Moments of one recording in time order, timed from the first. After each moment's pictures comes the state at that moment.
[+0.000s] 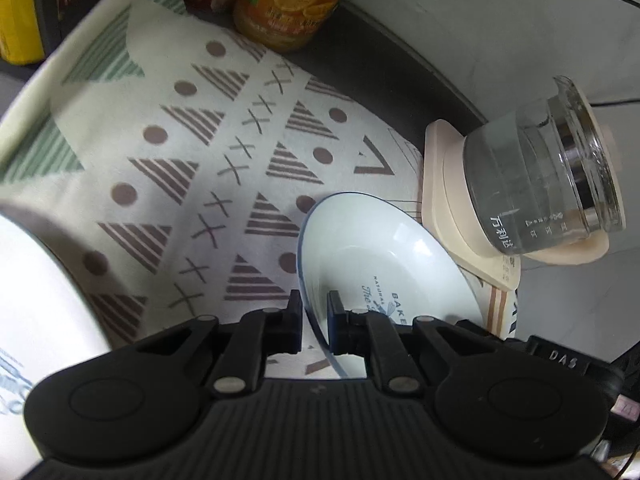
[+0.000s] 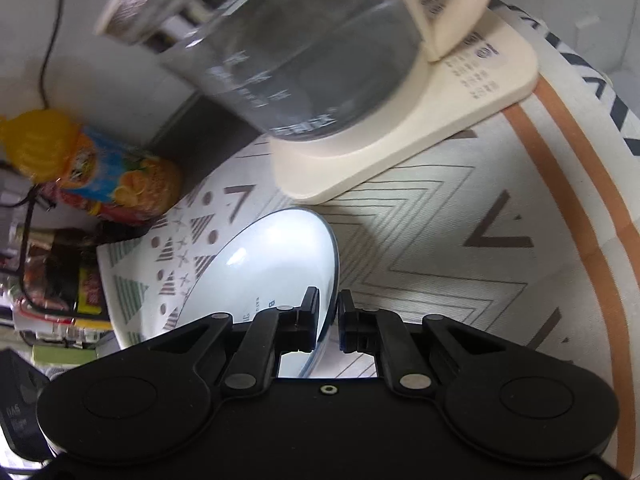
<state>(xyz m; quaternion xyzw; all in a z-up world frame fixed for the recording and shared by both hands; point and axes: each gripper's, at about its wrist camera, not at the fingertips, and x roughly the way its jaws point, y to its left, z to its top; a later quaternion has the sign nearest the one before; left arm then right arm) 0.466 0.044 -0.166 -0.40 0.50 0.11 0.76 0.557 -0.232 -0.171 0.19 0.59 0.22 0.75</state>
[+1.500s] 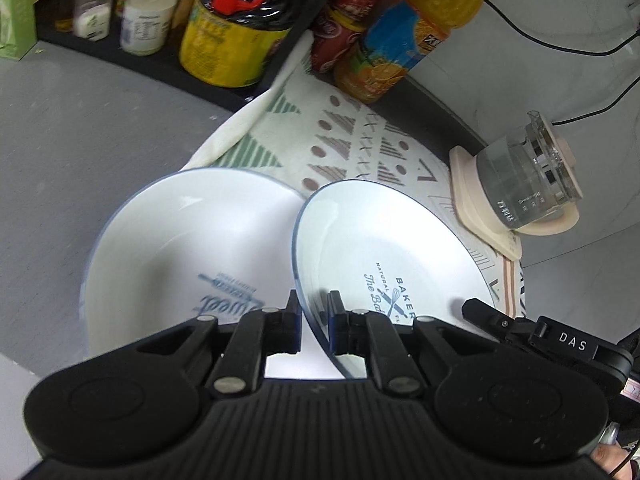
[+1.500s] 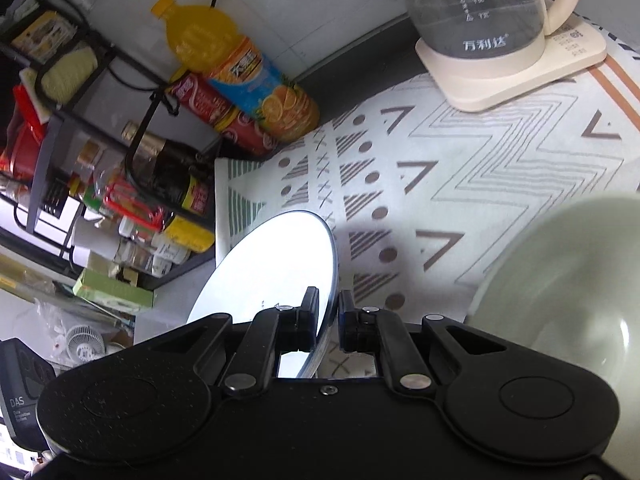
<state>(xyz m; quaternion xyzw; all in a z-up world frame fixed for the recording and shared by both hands) 0.293 0.111 -0.122 -0.37 0.46 0.12 0.80 0.407 -0.156 -0.124 0.18 0.52 0.29 0.78</state>
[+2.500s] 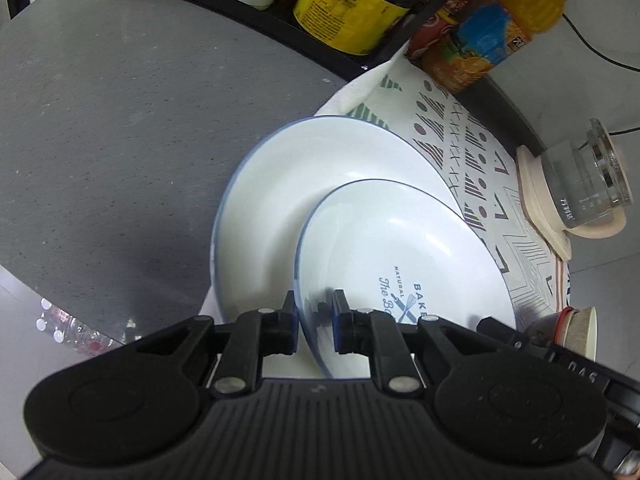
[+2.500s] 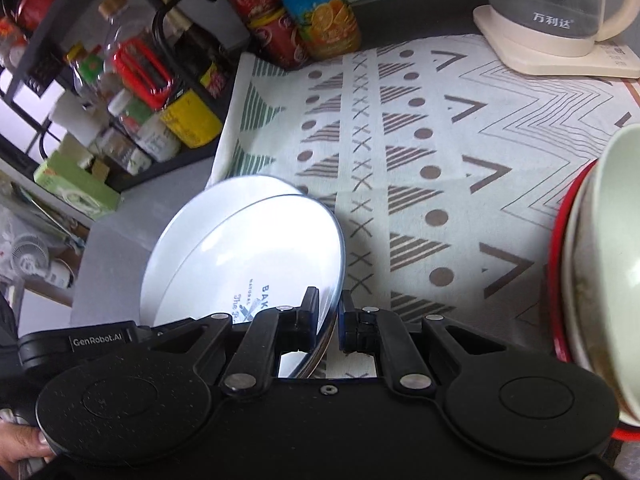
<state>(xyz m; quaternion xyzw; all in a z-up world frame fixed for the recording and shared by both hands) 0.234 0.143 -0.164 -0.39 0.47 0.18 0.77 0.338 -0.088 -0.139 0.04 0.53 0.30 0.79</state>
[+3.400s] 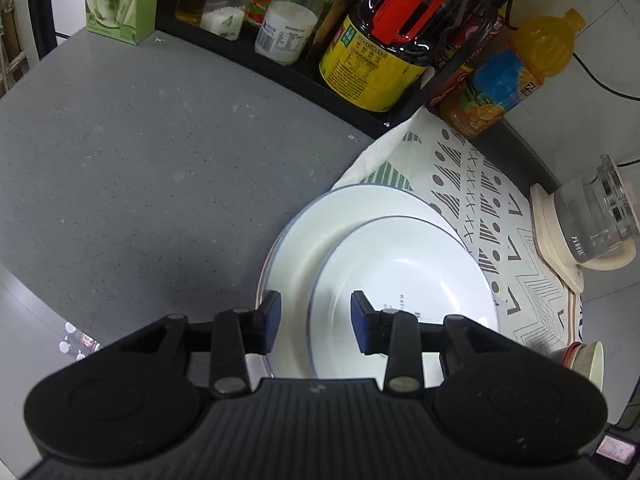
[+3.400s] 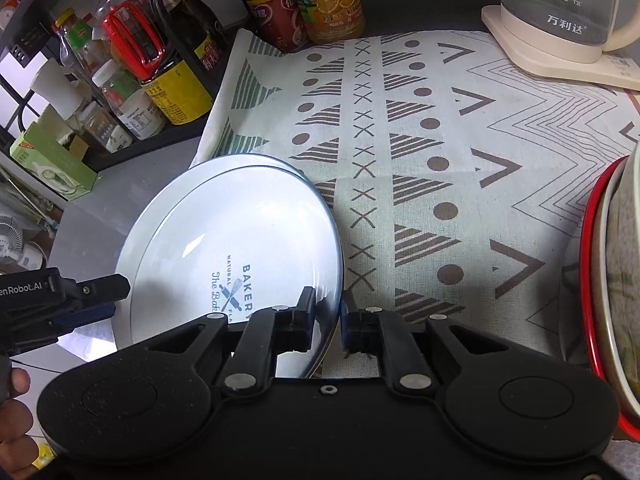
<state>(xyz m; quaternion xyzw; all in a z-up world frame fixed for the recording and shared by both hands) 0.228 0.161 -0.136 -0.37 0.44 0.22 0.79 0.332 -0.065 -0.154 0.00 0.53 0.28 0.80</state>
